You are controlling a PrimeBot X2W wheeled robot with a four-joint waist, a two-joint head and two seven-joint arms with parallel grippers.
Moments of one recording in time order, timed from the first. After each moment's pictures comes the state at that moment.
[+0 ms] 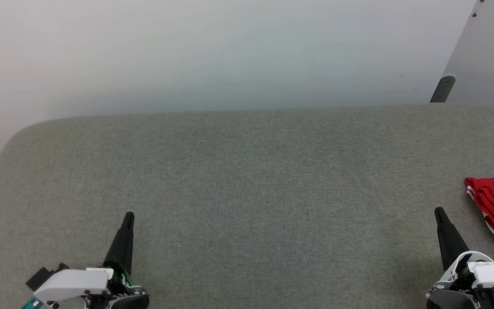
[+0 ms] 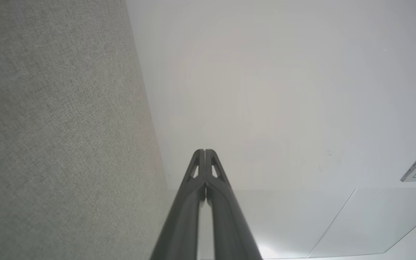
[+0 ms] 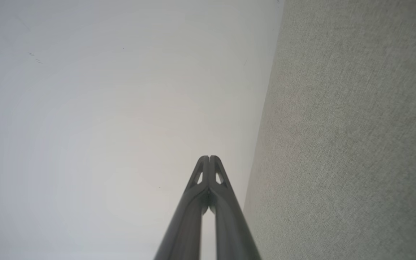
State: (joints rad) left arm -0.10 0.05 0.11 0.25 -1.61 -0.13 0.12; right arm -0.11 -0.05 -0.11 0.25 1.61 0.13 0.11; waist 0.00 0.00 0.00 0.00
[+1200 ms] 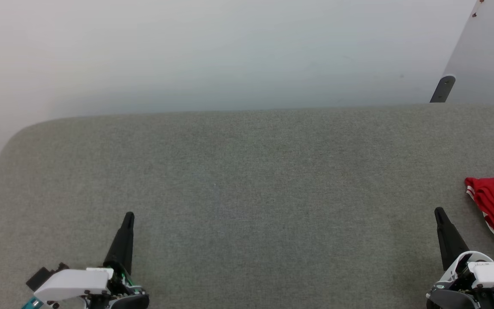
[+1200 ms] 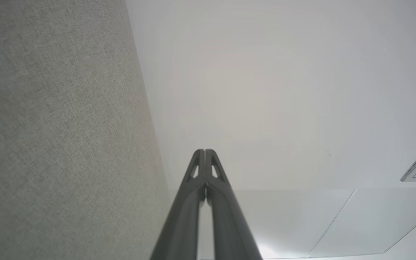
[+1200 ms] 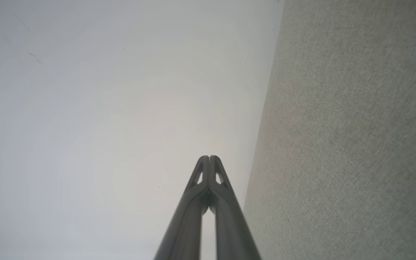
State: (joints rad) left arm -0.11 0.05 0.11 0.25 -1.61 -0.13 0.12; right arm -0.11 -0.05 -0.11 0.25 1.61 0.13 0.11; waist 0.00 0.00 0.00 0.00
